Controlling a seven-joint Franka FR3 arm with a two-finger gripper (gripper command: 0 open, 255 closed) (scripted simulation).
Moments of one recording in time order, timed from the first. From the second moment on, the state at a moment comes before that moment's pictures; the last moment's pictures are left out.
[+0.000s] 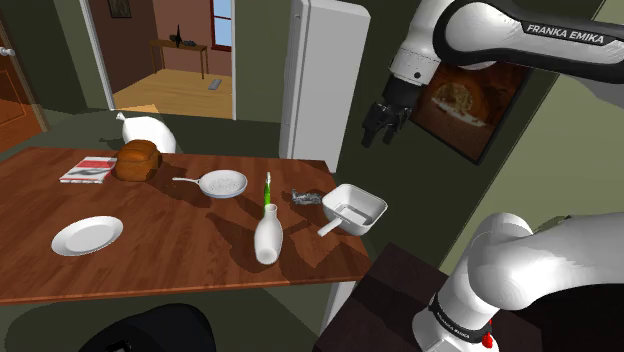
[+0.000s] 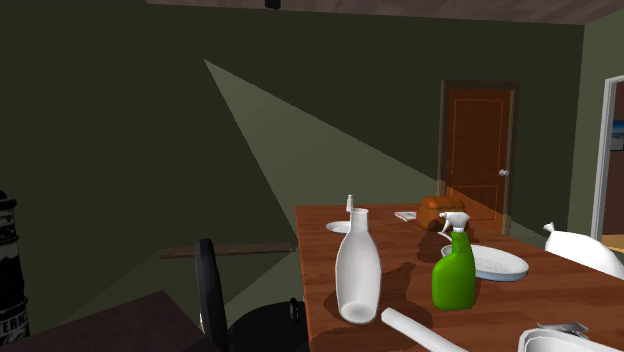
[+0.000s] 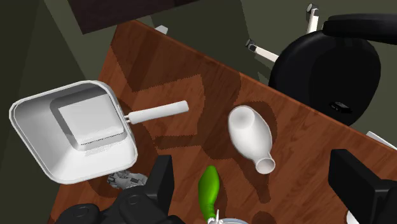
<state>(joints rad) -0.01 -0.79 -0.05 -2.34 0.04 1.68 0.15</state>
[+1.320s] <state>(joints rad) 0.02 -0.23 0.02 -2.35 0.05 2.22 0.21</state>
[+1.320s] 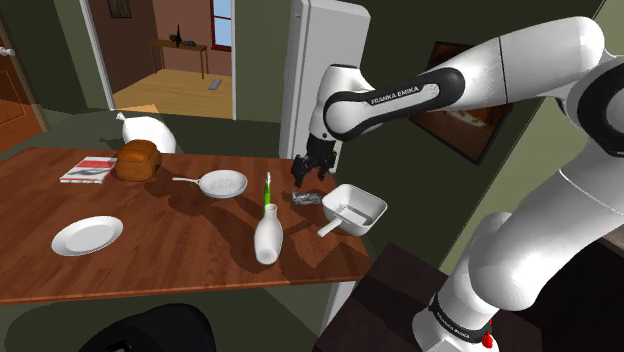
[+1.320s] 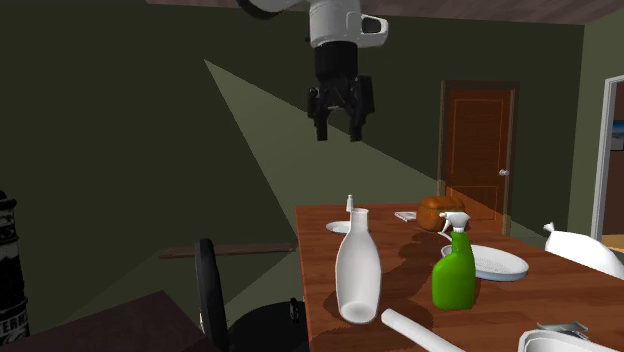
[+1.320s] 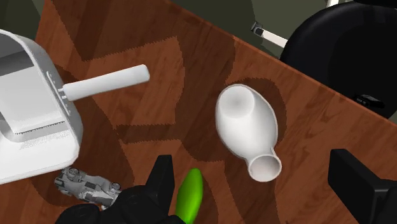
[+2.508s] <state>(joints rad) 0.06 0.34 0.05 -2.07 -0.02 2.48 0.30</state>
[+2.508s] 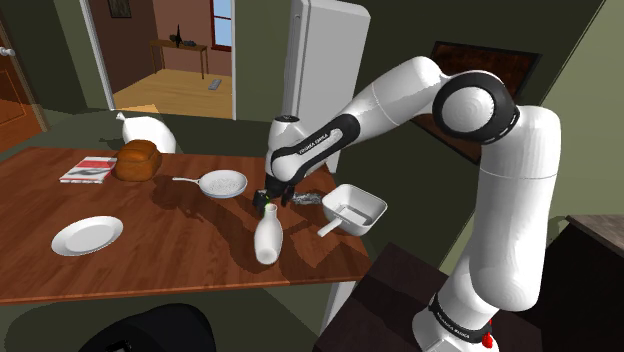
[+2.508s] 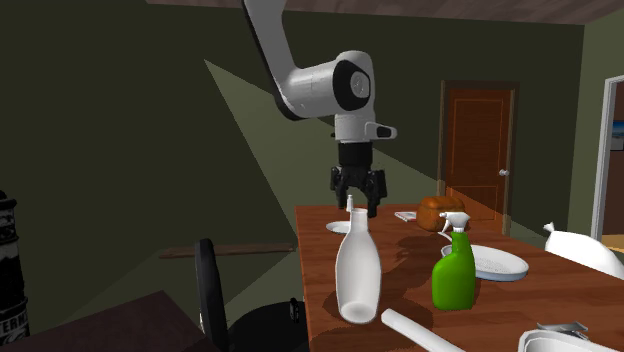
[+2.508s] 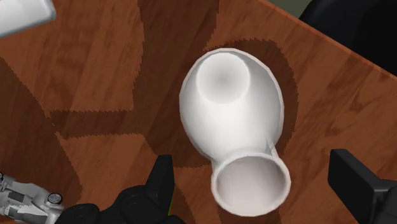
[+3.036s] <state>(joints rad) 0.06 0.39 0.05 -2.07 -0.03 2.53 0.30</state>
